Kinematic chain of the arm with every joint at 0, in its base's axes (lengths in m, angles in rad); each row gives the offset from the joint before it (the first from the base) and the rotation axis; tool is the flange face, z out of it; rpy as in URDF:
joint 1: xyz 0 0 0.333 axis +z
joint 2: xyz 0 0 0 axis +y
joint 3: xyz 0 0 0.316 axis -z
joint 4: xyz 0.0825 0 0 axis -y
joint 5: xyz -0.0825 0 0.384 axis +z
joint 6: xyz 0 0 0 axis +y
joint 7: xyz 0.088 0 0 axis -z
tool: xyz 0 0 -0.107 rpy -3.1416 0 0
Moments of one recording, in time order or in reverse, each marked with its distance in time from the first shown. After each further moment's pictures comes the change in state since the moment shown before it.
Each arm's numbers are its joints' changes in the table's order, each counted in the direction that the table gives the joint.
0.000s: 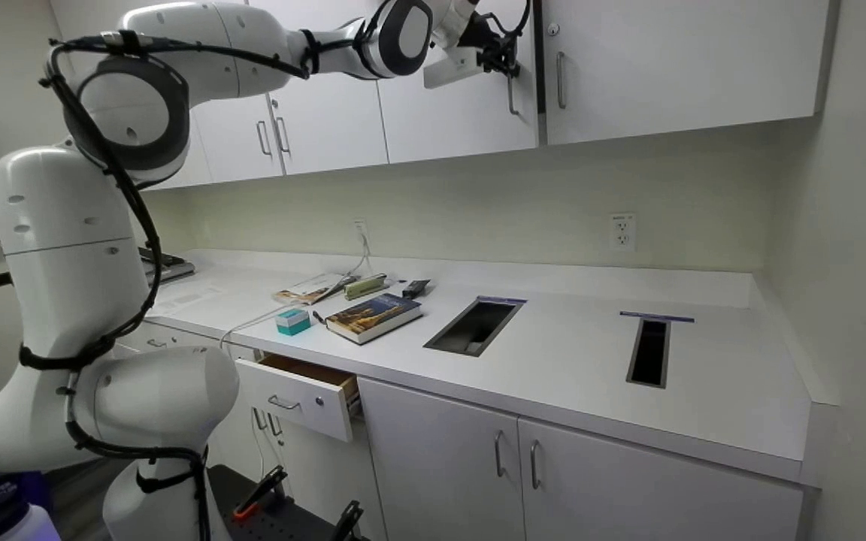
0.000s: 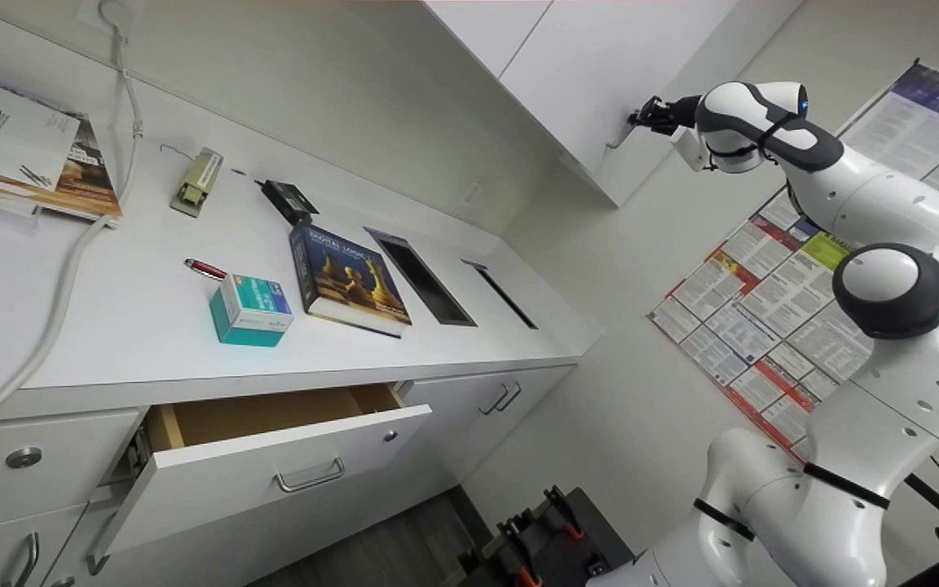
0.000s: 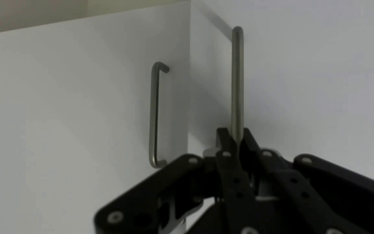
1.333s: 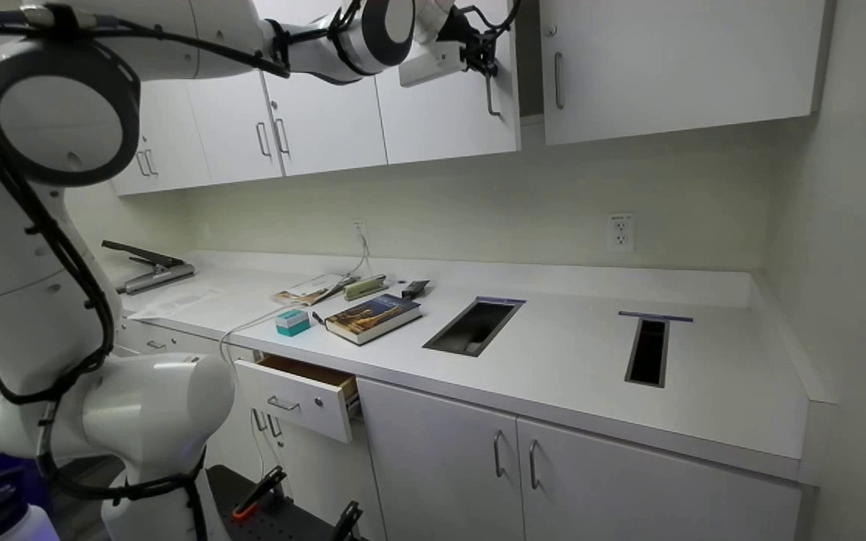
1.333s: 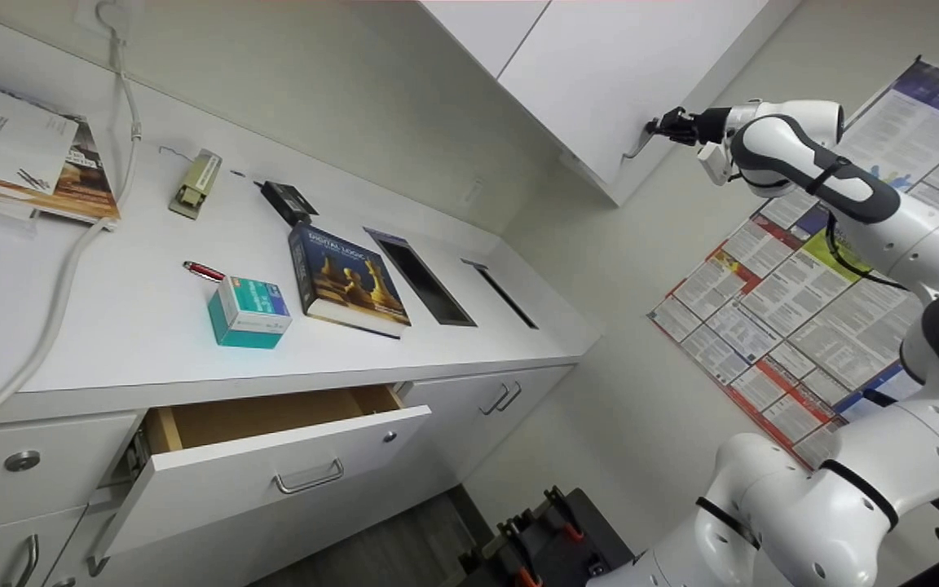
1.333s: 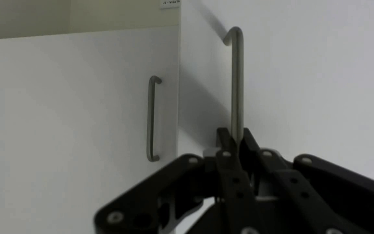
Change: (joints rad) arm -0.247 -0.385 -0.437 -0.247 -0.467 -0.037 0.164
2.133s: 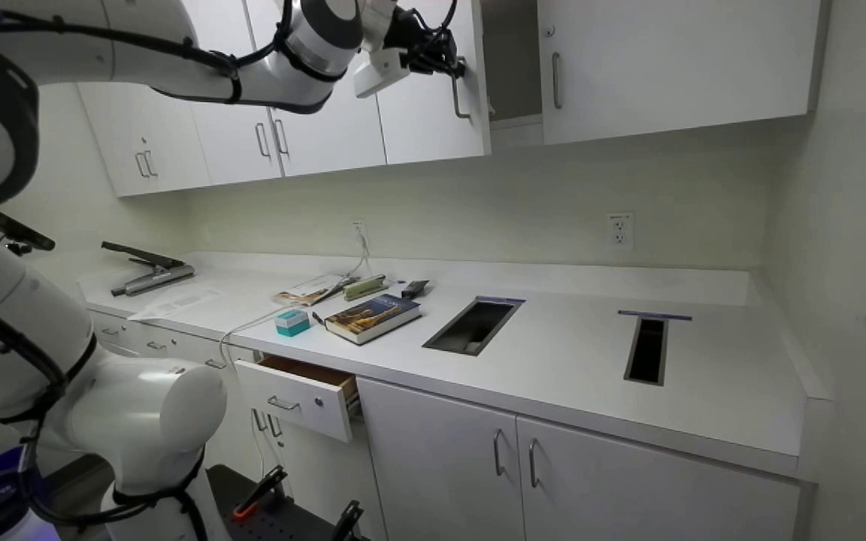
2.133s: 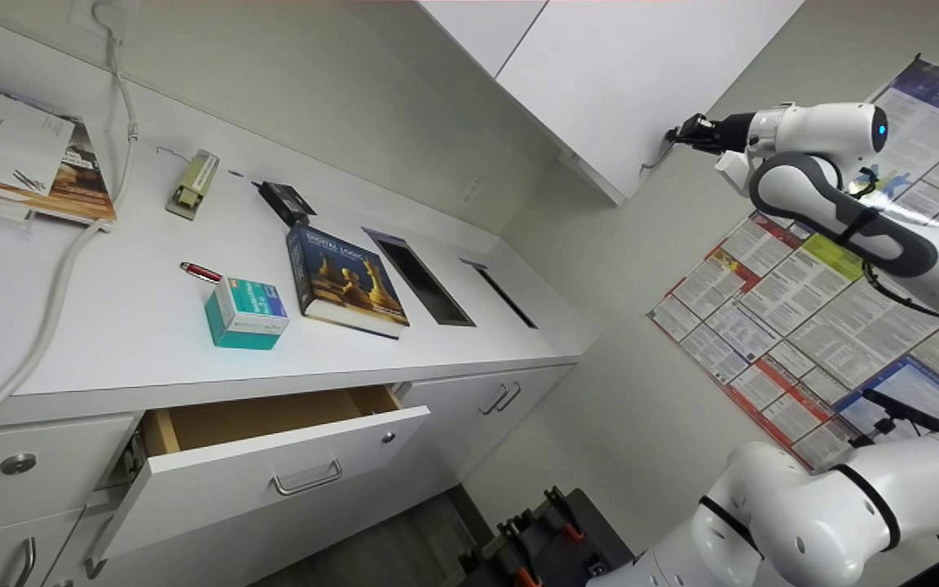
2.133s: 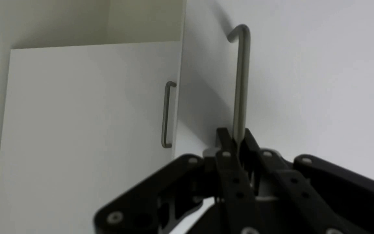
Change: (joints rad) arm -0.242 -0.229 -0.315 -0.244 -0.516 0.027 0.458
